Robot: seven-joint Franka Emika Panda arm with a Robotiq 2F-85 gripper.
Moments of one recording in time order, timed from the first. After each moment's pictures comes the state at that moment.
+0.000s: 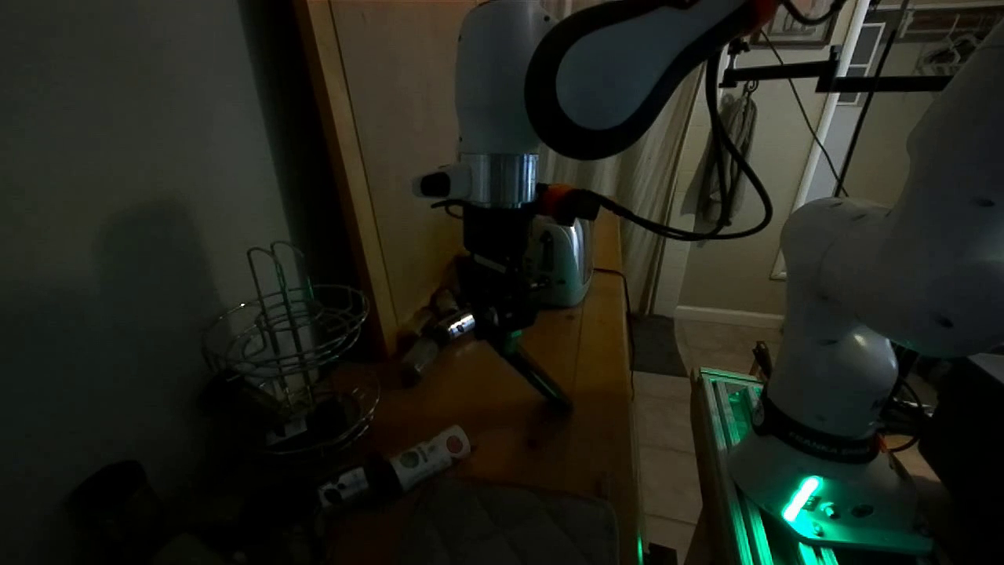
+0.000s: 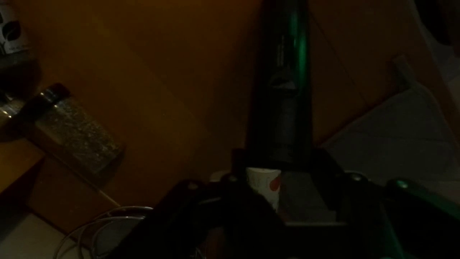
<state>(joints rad) 0.19 -0.37 0.03 -2.58 0.11 2.22 -0.80</state>
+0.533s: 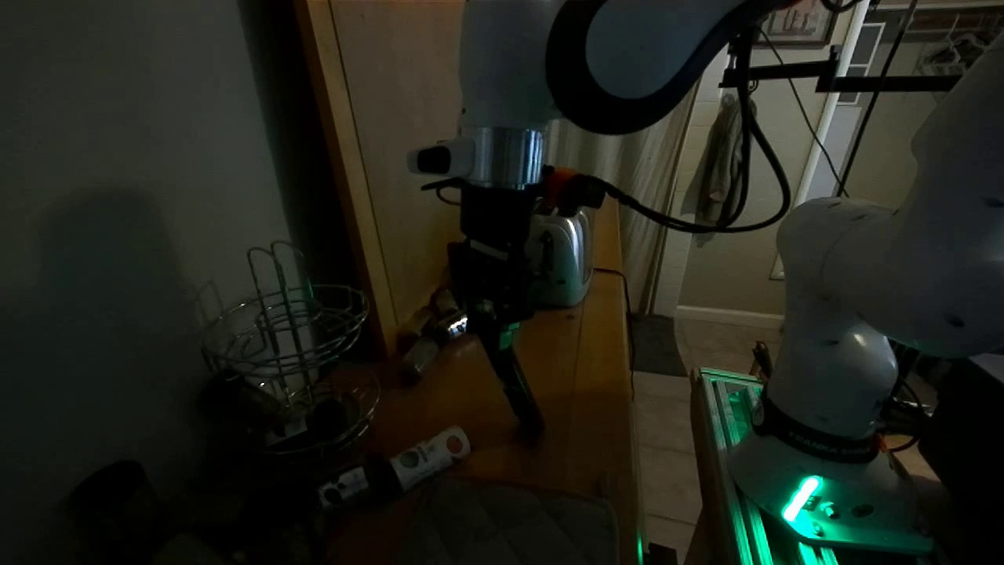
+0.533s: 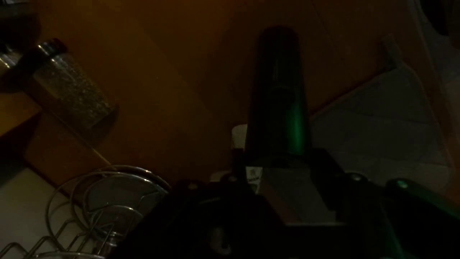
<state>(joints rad) 0.25 -0.43 0.03 -2.57 0.11 2.22 -0.80</state>
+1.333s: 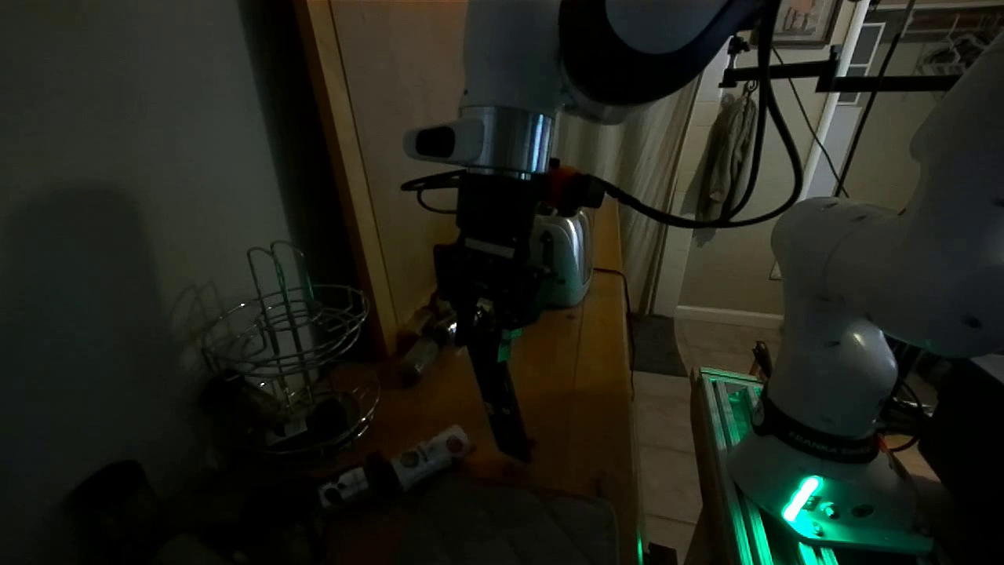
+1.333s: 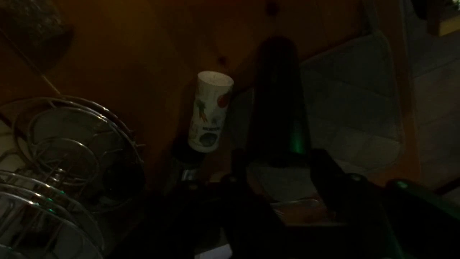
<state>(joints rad) 0.33 -0.46 0.00 -2.57 0.24 2.23 -0.97</state>
